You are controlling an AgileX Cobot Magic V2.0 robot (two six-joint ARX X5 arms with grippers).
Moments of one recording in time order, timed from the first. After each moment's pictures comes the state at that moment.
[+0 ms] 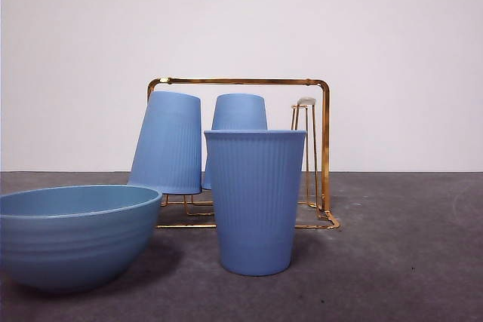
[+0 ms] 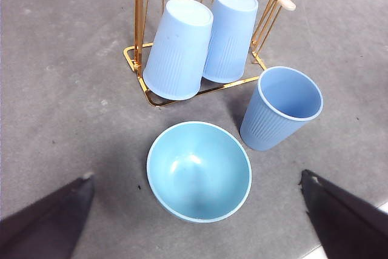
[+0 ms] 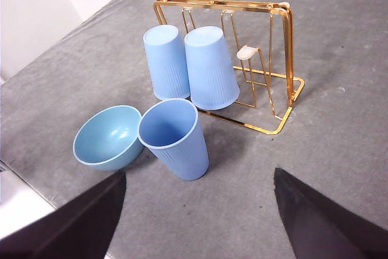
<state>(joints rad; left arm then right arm) -0.87 0.42 0.83 -0.96 -0.25 -0.38 0.61 0.30 0.78 -0.86 -0.12 0.30</state>
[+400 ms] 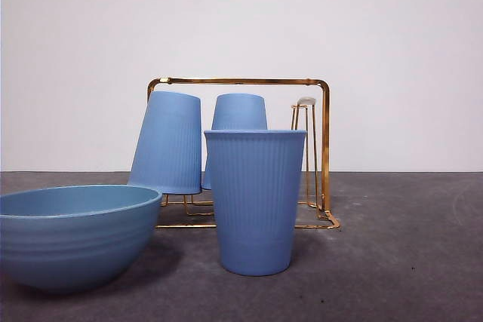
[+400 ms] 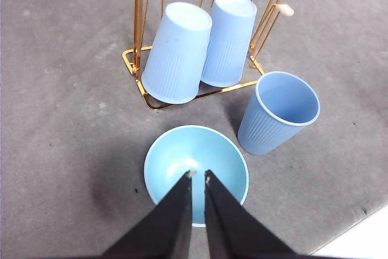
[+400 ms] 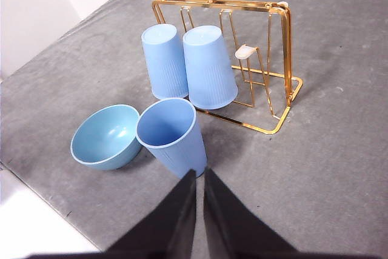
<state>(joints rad) -0.87 0.42 0.83 -0.95 -0.25 -0.39 0.61 0.30 0.78 -0.87 -0.11 0.29</state>
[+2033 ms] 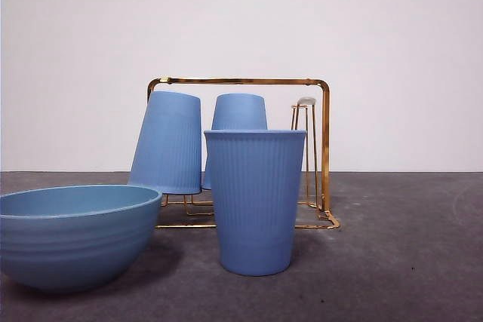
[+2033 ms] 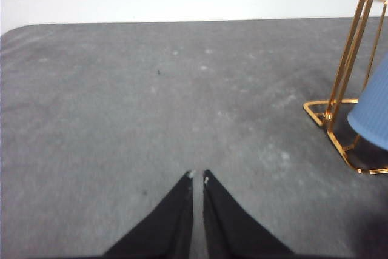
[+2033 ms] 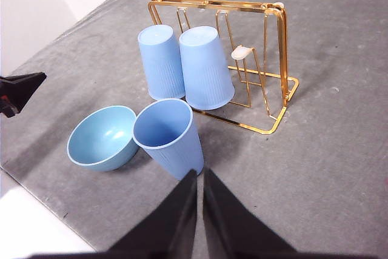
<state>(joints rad) -0.02 0.01 0.04 -0.19 0.05 0.02 0.61 0.30 0.78 -0.87 -0.11 0.29</state>
